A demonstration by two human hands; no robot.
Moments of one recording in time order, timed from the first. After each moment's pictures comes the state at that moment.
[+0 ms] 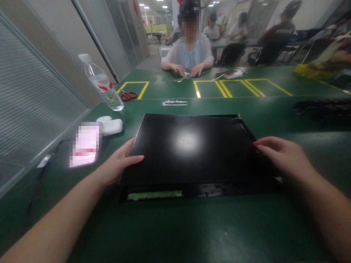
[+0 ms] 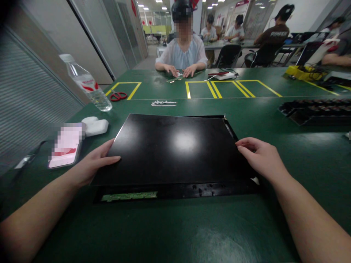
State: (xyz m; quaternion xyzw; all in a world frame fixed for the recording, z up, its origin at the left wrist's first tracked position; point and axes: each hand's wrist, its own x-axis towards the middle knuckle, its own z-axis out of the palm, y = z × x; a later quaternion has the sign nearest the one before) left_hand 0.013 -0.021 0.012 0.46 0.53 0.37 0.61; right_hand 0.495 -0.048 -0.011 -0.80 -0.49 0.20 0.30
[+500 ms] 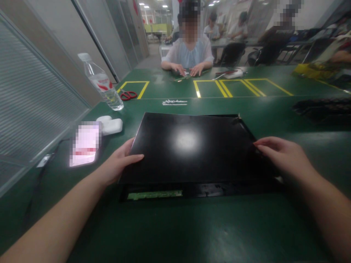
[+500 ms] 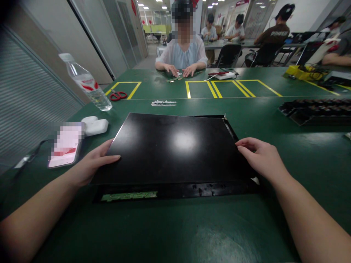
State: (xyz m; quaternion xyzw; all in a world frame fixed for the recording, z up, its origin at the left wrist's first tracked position) left_hand 0.013 -0.023 0.012 0.45 0.54 0.38 0.60; right_hand 0.496 -0.047 -0.011 -0.80 -0.49 0.19 0.29
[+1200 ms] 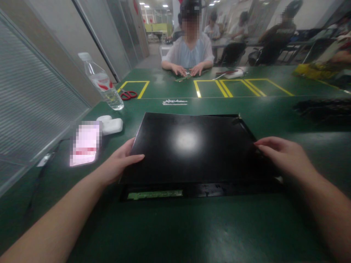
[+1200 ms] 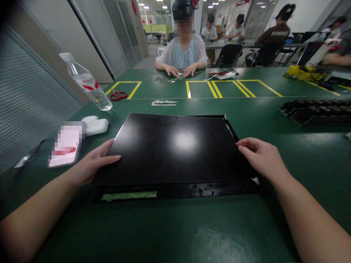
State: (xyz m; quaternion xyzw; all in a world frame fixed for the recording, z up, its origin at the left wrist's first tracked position) left_hand 0.011 -0.022 0.009 0.47 0.53 0.37 0.60; right_hand 0.496 -0.047 -0.010 -0.80 -0.50 0.19 0.29
